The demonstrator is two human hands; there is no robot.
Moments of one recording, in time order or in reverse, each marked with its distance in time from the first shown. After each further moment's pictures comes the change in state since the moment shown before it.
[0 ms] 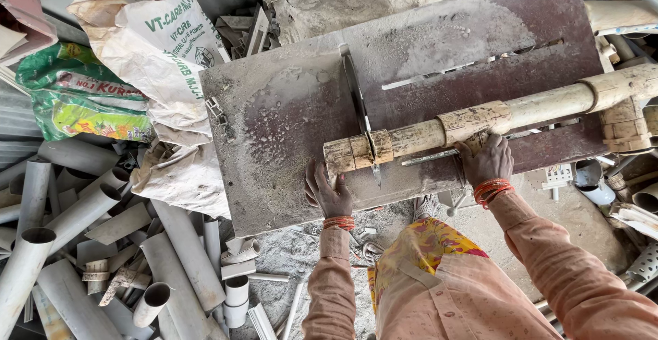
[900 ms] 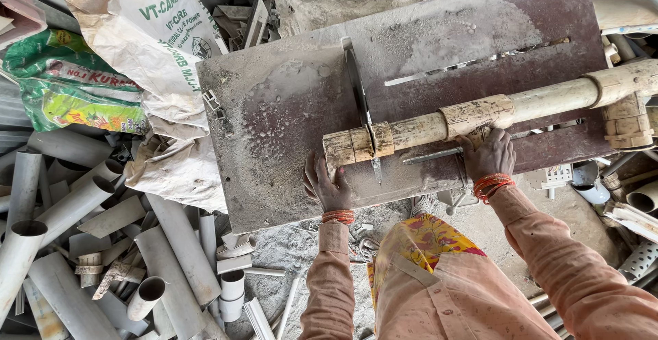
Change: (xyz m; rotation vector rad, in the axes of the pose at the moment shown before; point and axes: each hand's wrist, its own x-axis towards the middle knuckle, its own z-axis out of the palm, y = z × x) left_hand 0.010 0.004 0.003 0.046 -0.006 -0.047; right_hand 0.008 -0.014 -0.009 -0.016 -0.020 0.009
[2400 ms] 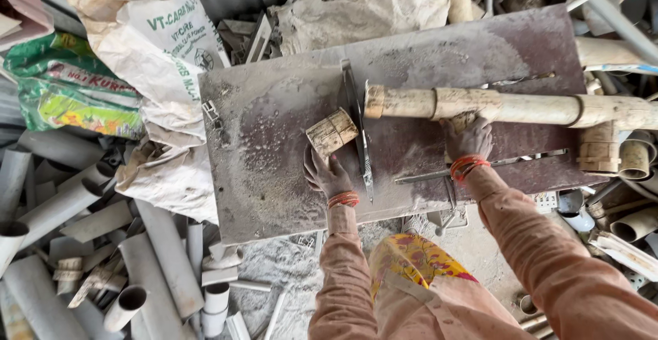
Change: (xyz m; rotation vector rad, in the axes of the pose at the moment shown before) left_hand 0.041 0.017 0.075 -0.098 0.168 -0.233; right_hand 0.079 -0.060 -0.003 0.118 -0.005 0.169
